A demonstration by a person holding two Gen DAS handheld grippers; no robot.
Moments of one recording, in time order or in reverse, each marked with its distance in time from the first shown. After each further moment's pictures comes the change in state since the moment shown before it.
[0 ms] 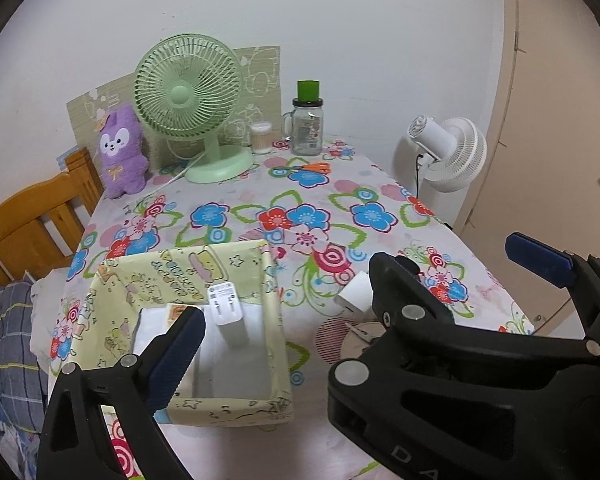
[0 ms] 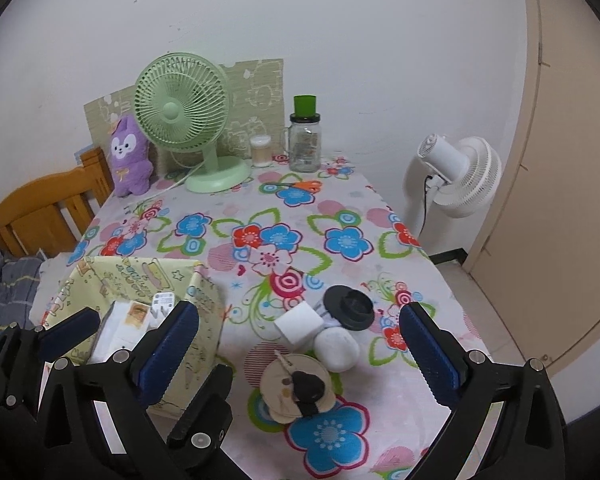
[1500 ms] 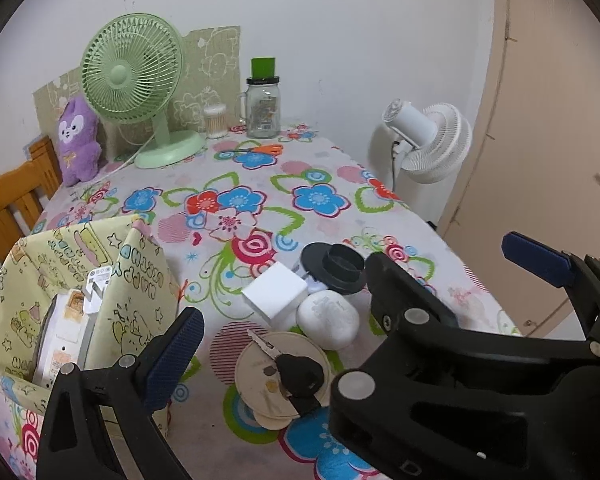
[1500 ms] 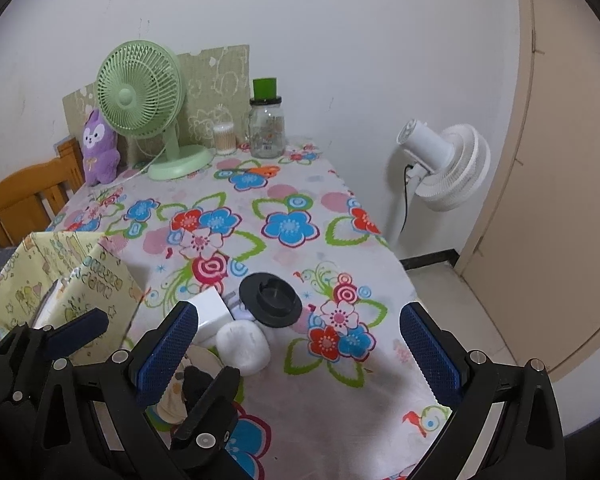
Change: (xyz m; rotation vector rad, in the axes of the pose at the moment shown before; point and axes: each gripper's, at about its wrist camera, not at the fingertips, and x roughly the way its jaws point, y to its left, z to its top) left arm 0.067 -0.079 -0.018 -0.027 -0.005 -0.019; right arm 0.051 -0.089 -0.030 -0.013 -0.005 0.004
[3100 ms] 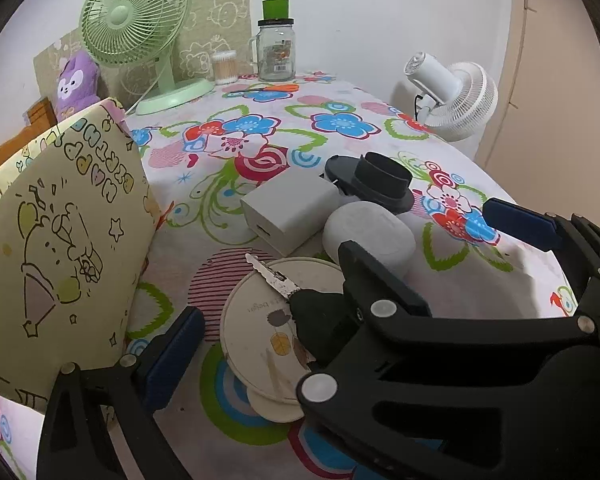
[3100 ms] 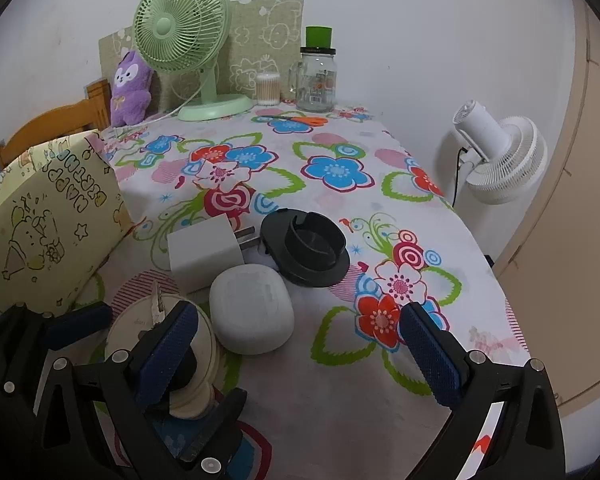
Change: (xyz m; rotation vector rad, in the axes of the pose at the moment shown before) left arm 0.058 0.006 -0.053 0.004 0.101 0.029; right arm 0.073 0.015 -0.048 -0.143 0.044 0.108
